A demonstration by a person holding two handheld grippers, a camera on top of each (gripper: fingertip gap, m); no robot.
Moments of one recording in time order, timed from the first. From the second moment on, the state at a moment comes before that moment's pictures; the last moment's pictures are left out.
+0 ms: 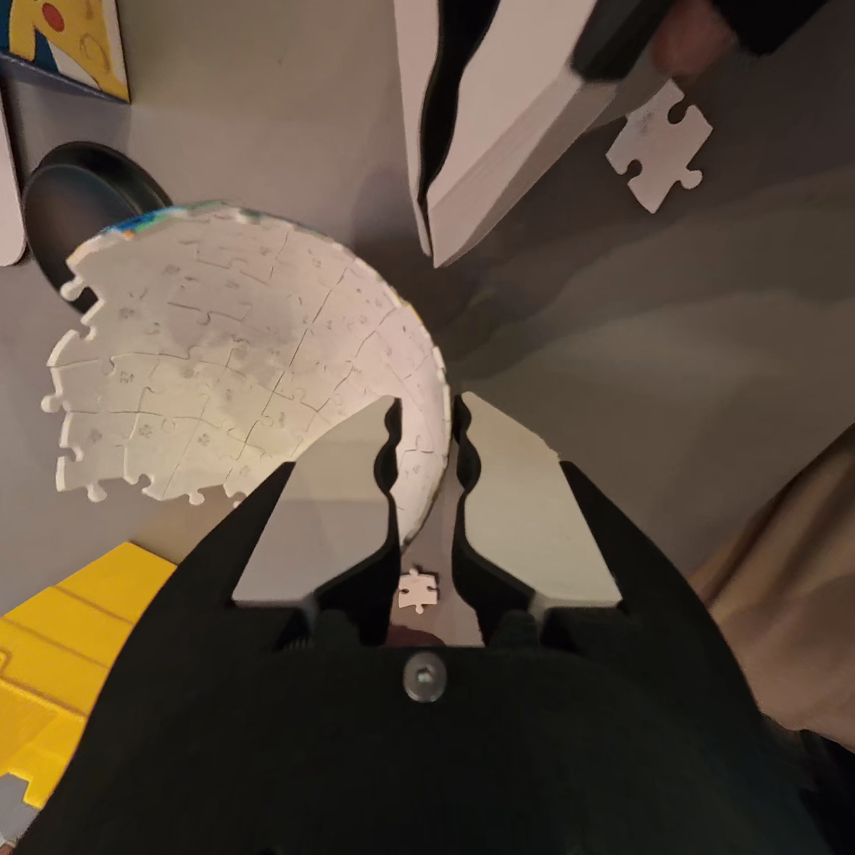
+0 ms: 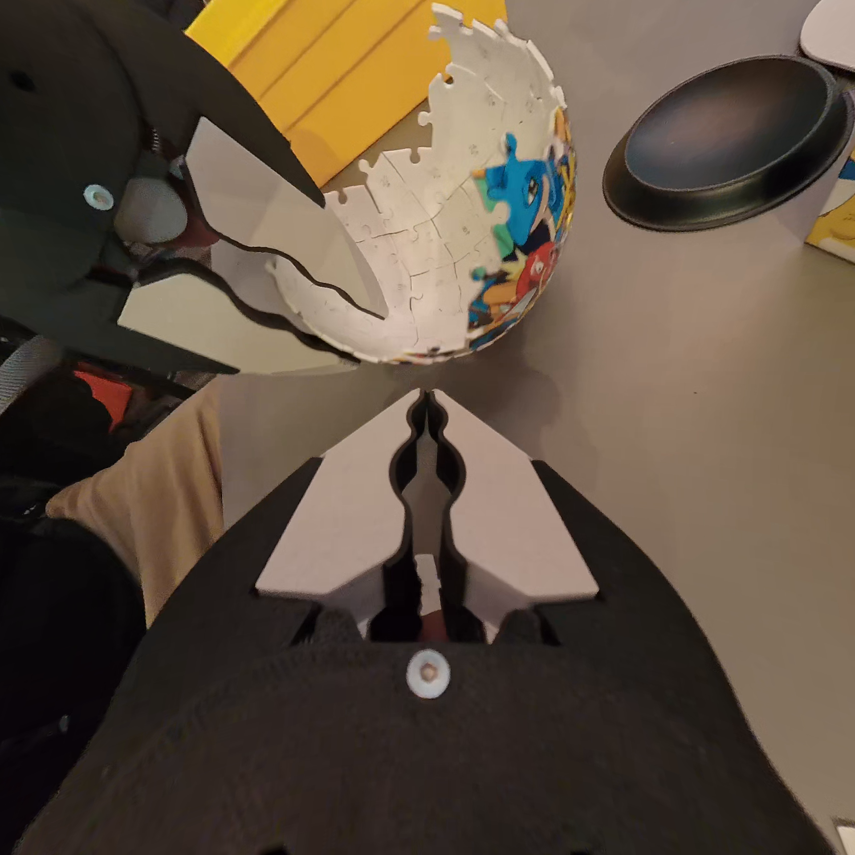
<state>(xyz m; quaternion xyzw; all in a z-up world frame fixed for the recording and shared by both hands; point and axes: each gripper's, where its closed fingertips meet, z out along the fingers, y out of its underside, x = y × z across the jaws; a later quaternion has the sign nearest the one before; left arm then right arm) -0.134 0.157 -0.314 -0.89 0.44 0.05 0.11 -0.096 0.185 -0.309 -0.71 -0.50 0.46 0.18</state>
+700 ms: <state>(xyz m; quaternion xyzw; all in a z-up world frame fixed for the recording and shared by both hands) -0.169 0.155 -0.303 -0.89 0.45 0.02 0.10 -0.087 0.201 -0.302 -0.69 -0.51 0.47 0.19</state>
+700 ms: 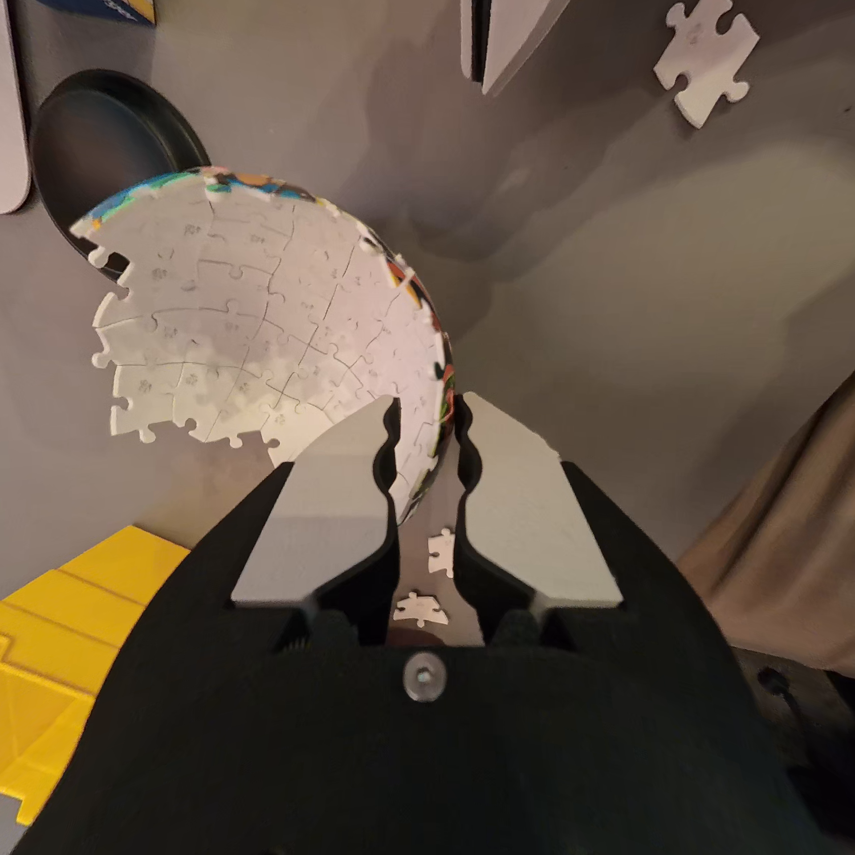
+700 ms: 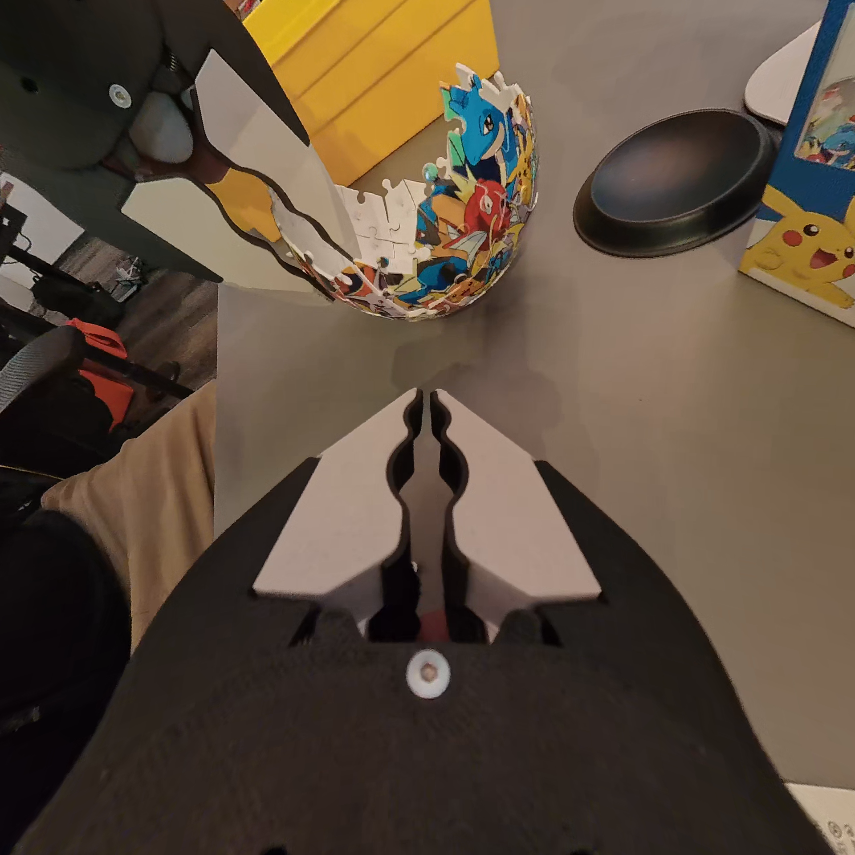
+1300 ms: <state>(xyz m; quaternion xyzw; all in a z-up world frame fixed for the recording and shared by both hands) -0.165 0.148 -0.294 -0.88 0.46 -0.01 0.08 -0.115 0.182 -0.314 -0.69 -0.53 0.46 0.20</state>
